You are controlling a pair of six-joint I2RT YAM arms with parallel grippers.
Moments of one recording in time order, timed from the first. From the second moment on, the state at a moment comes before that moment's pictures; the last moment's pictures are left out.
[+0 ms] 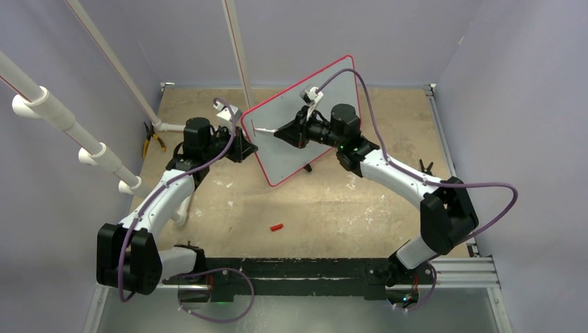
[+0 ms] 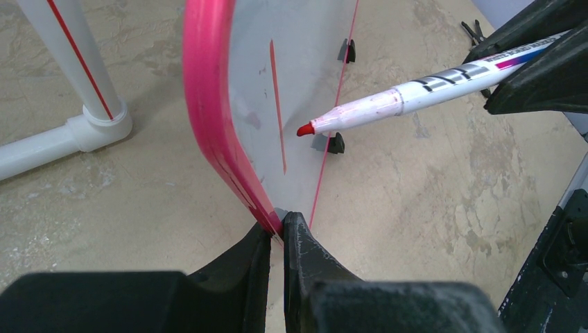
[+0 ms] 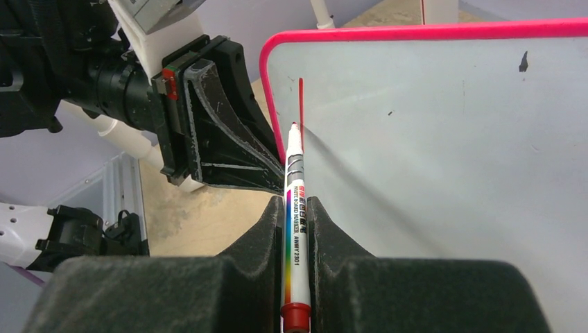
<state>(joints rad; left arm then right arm) -0.20 1.23 0.84 -0.03 0.56 -0.11 0.62 1.55 1.13 0.37 -0.51 0.31</state>
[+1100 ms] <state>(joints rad) -0.20 1.23 0.84 -0.03 0.54 -0.11 0.63 1.58 1.15 0.36 -0.41 0.33</state>
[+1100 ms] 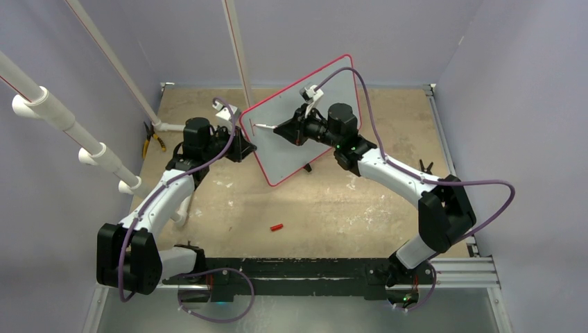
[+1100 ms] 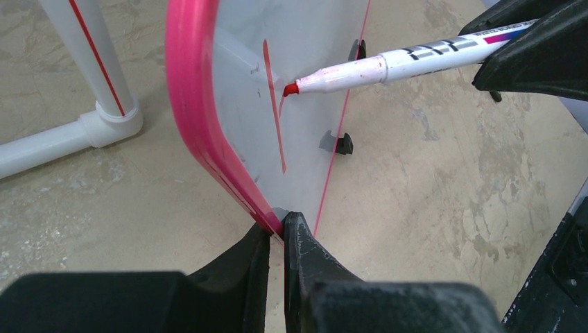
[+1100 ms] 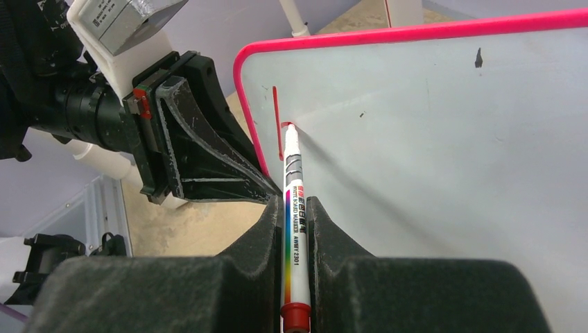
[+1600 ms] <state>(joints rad) -0.20 1.23 0.84 -0.03 0.54 -0.11 0.63 1.56 1.15 0.34 -0.37 0.33</state>
